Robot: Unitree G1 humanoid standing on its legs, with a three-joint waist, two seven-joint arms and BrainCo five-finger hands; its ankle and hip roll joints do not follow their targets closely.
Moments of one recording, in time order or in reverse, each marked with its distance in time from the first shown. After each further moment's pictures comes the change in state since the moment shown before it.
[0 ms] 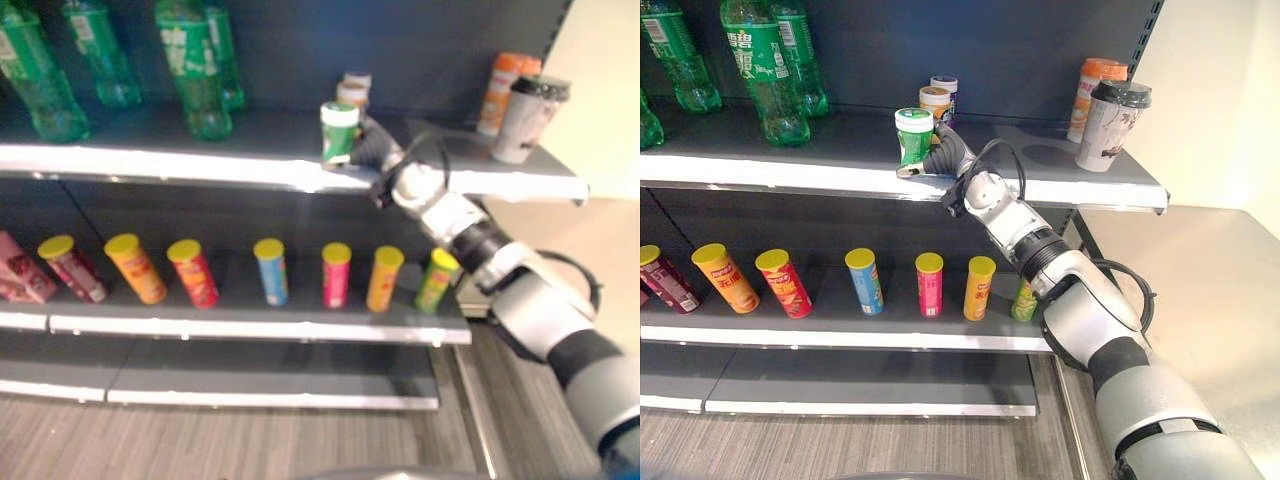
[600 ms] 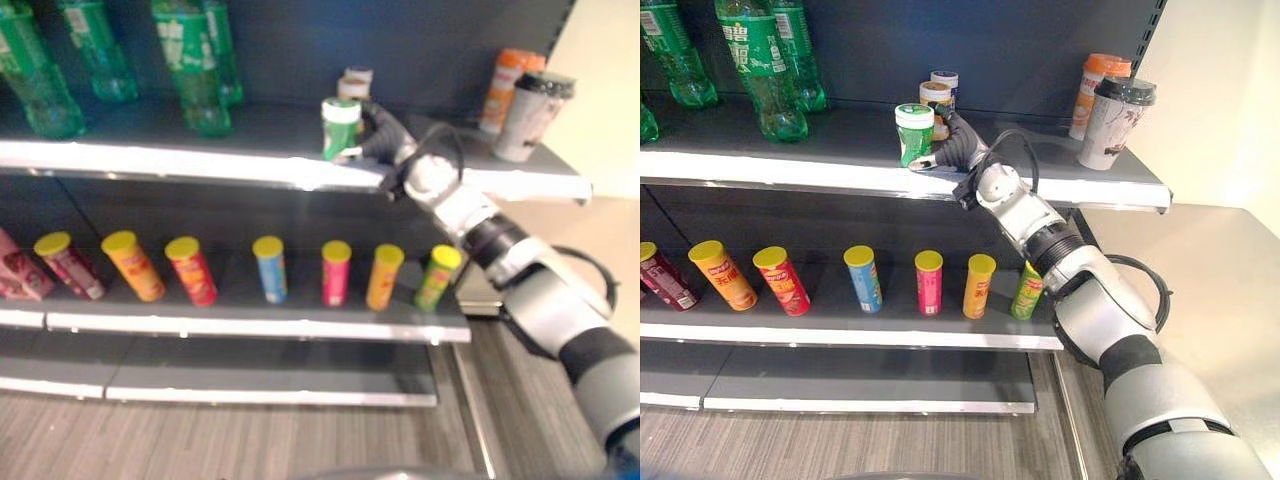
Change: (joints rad) left arm -0.005 0.000 0.009 0.002 -0.001 0.009 0.004; right arm -0.027 -0.098 0.003 -0.025 -0.001 0.014 0.010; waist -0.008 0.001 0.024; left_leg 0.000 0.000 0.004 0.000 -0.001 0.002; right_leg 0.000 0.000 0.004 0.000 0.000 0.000
